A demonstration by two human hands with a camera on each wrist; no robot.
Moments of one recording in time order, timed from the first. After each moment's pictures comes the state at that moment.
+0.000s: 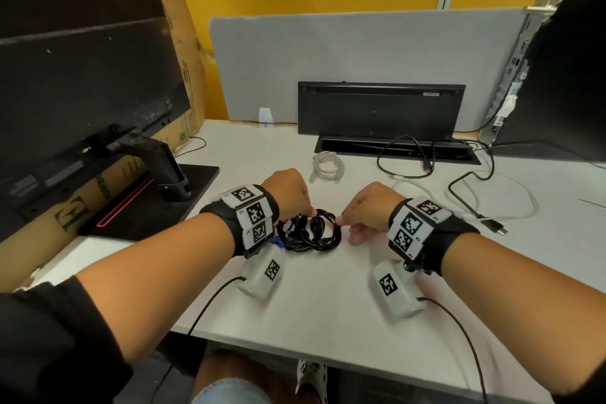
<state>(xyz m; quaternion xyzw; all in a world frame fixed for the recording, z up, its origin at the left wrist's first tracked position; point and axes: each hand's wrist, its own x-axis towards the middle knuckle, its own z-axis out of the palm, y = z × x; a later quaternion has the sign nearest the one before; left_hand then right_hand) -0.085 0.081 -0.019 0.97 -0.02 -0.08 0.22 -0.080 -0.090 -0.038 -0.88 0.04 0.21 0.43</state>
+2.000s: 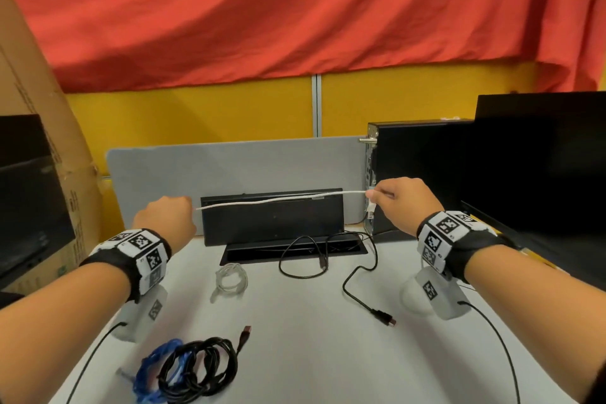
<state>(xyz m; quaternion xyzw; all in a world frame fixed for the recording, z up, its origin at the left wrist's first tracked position) -0.009 0.071 0.090 0.98 0.00 0.20 -0.01 -0.057 -0.320 0.088 -0.94 -0.02 -0.26 0.22</state>
